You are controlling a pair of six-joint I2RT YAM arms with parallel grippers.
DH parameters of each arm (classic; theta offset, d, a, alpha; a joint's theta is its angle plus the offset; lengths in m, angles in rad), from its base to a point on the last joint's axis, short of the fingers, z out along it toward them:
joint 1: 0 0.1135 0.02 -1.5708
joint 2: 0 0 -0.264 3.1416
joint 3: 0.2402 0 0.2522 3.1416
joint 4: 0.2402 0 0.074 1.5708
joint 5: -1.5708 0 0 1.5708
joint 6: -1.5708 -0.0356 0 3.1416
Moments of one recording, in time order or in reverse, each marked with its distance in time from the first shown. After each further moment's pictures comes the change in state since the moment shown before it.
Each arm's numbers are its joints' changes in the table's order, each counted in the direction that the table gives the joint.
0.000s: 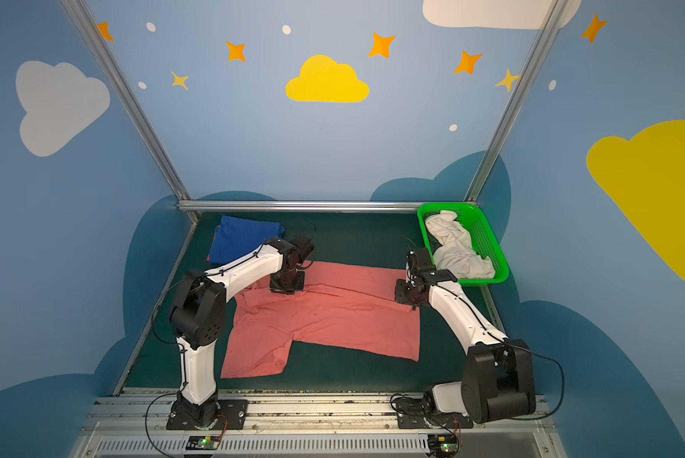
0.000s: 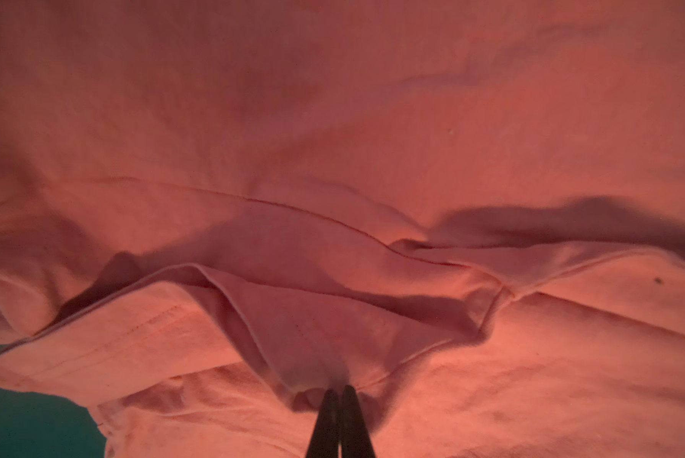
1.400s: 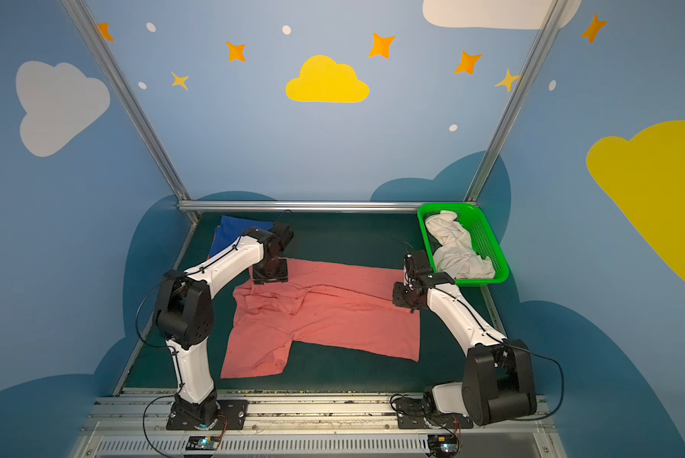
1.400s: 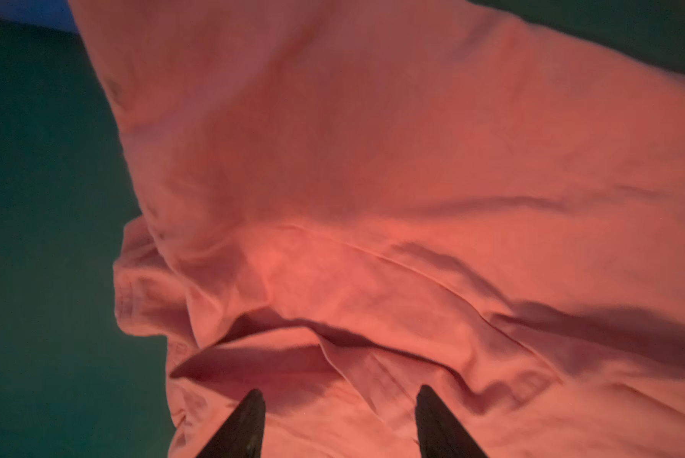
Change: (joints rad) left arm 0.169 -0.011 0.053 0.029 0.042 -0.011; right arm 0.021 -0.006 -0.025 -0.014 0.007 -0.016
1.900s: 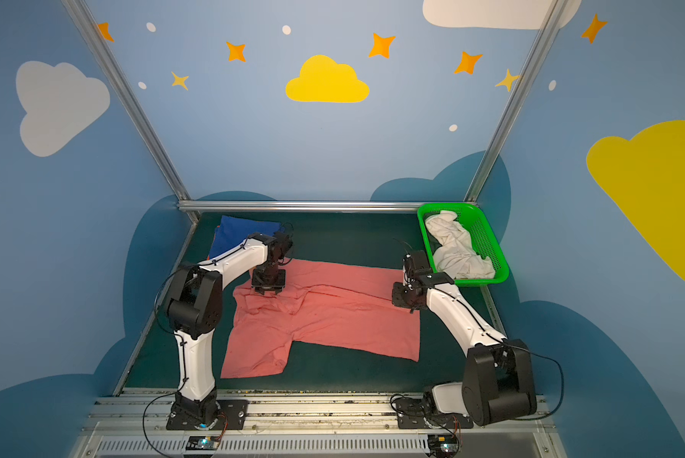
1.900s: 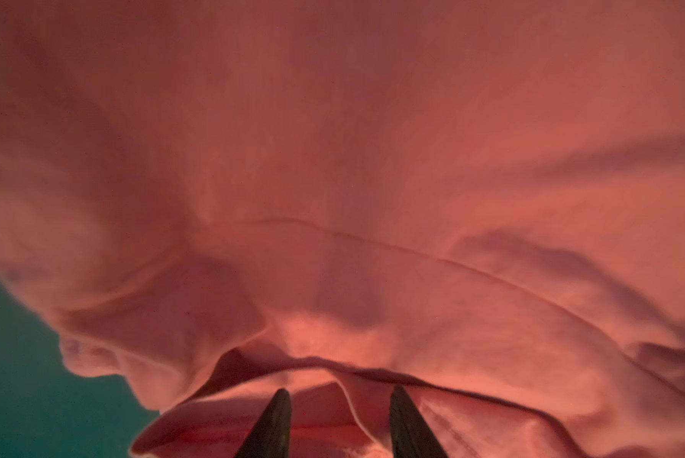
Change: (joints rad) left arm 0.021 0.070 -0.080 0.014 -0.041 -0.070; right arm 0.006 0.000 -0.001 0.000 0.000 -0.006
